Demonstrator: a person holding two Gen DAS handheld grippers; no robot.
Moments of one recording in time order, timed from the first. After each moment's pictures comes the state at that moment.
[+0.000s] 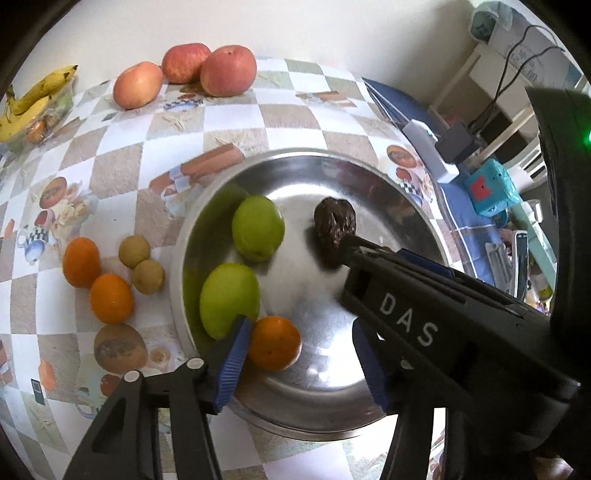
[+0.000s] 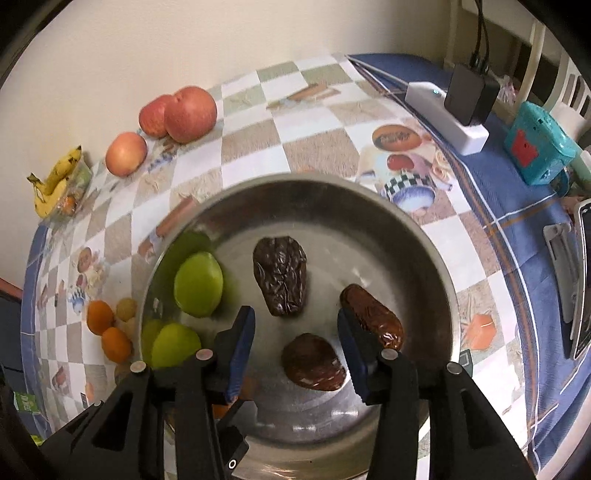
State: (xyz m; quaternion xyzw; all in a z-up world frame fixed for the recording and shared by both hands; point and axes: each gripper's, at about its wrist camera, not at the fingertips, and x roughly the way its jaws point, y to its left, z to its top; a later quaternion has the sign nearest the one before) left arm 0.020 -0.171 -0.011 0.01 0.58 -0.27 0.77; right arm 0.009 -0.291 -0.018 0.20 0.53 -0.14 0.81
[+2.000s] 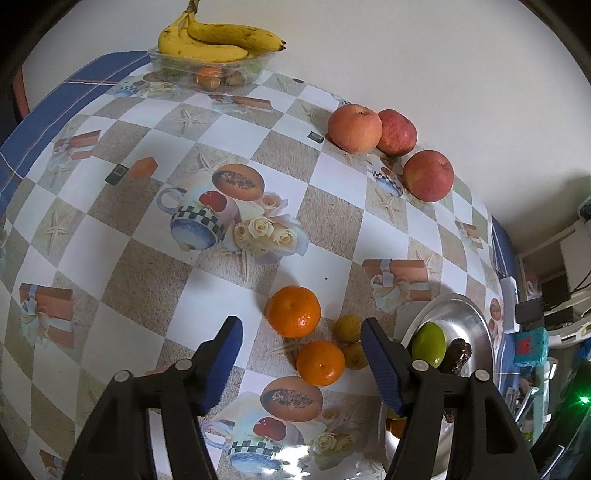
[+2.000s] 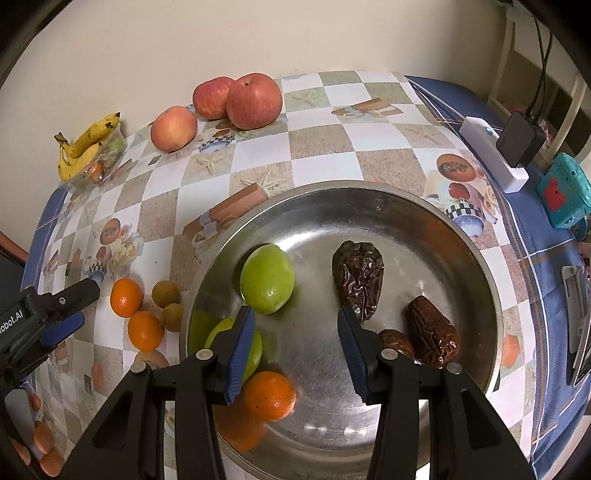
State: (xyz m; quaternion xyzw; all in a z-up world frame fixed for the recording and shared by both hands) left arm 0.088 -0.014 -0.010 -0.16 0.56 -0.07 0.81; right arm 0.027 -0.241 -0.014 0.14 0.53 -0.10 0.83
